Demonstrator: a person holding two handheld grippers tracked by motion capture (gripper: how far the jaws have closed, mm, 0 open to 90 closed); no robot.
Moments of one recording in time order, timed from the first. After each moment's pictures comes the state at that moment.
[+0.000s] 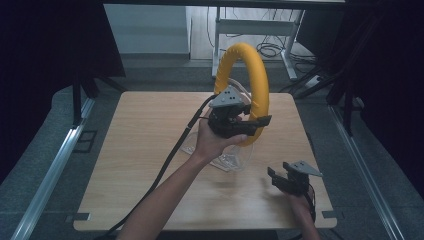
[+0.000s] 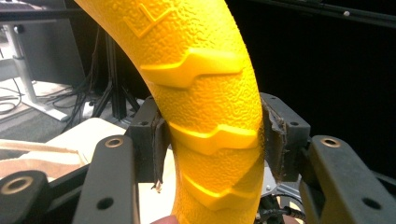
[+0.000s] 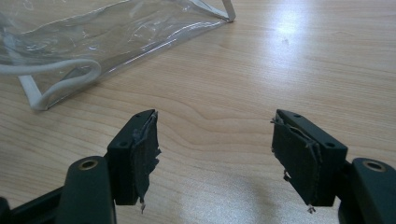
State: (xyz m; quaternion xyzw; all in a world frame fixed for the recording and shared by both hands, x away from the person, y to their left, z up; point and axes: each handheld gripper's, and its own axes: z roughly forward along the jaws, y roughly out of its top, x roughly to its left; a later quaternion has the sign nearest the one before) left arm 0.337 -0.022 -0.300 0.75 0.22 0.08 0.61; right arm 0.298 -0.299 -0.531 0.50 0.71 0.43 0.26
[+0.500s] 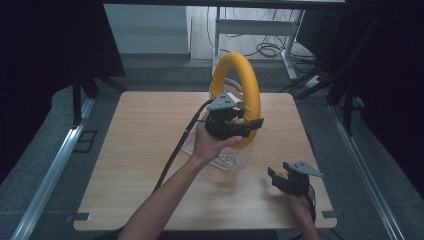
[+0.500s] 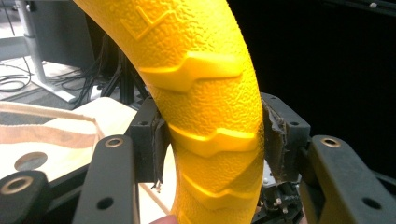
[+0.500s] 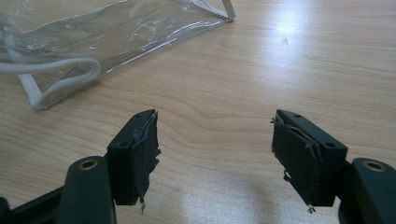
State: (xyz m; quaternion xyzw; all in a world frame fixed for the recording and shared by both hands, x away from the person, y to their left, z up) left arm 0.348 -0.015 -0.326 0.76 0.25 0.08 0.60; right arm 0.296 -0.299 -0.531 0.50 0.71 0.43 0.26
